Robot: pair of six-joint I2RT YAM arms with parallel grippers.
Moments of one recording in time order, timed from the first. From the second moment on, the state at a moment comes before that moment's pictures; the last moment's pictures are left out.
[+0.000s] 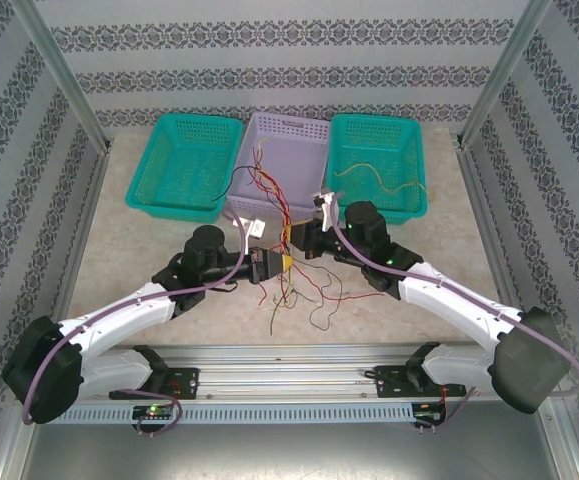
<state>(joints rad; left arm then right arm) -0.65 1.15 0.61 0.27 0.57 -0.77 0.66 1.20 0.78 0.11 -0.36 0.50</state>
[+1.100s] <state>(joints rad) -0.42 0.87 0.87 -0.57 0.30 -0.52 0.01 0.69 0.77 -0.53 0.08 0.45</state>
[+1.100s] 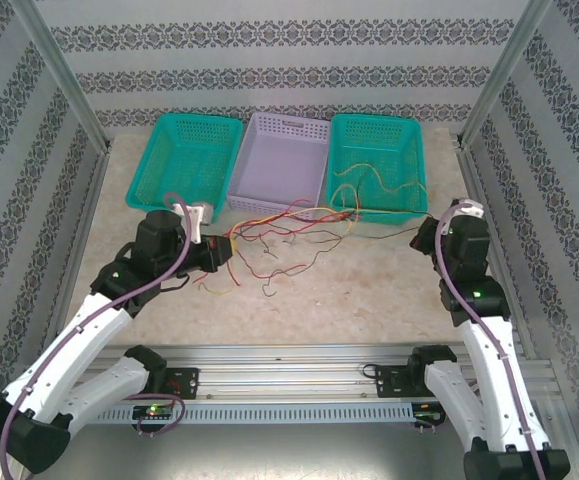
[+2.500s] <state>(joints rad) -0.66 0.84 0.83 -0.61 0.30 -0.50 -0.01 0.63 0.81 -0.06 -0.57 0.81</state>
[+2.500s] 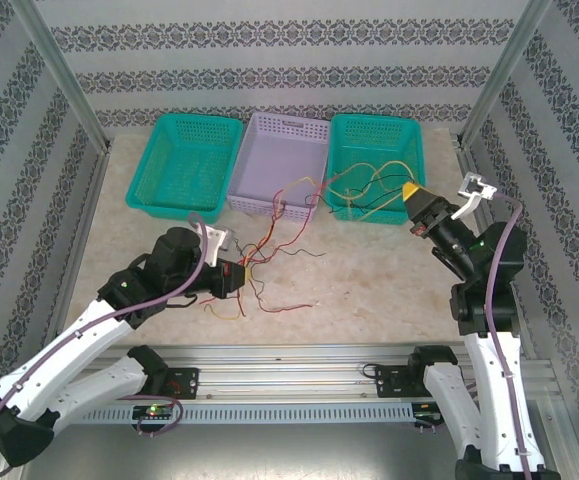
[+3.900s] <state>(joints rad) -0.70 0.99 0.97 -0.31 0.31 -0.47 0.37 0.82 0.91 -0.05 -0.62 0.62</state>
